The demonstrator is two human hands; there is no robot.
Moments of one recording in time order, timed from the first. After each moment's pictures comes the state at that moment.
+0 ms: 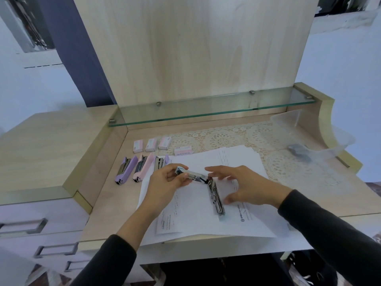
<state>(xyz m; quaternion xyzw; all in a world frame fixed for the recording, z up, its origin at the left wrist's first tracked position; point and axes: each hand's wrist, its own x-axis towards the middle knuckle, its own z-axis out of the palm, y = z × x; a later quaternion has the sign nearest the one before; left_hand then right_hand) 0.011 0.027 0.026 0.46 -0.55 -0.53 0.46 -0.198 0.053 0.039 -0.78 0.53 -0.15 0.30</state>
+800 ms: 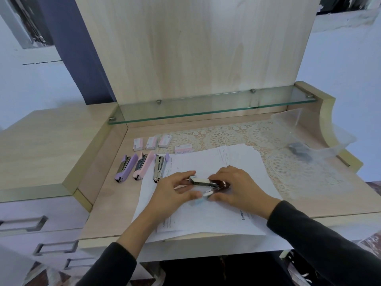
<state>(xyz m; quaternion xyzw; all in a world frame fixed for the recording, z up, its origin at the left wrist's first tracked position) 0.013 0.042 0.018 0.48 -0.66 -0.47 0.35 -0.180 0.055 0.016 -0.80 0.53 -0.24 0.13</state>
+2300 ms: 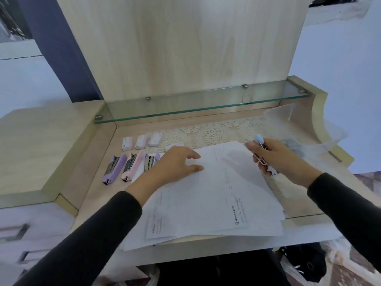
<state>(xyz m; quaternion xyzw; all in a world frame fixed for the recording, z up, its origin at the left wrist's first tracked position) -0.020 -0.031 0.037 0.47 -0.85 -0.20 0.13 -0.258 0.045 0.054 -0.53 0.64 -0.39 0.39</state>
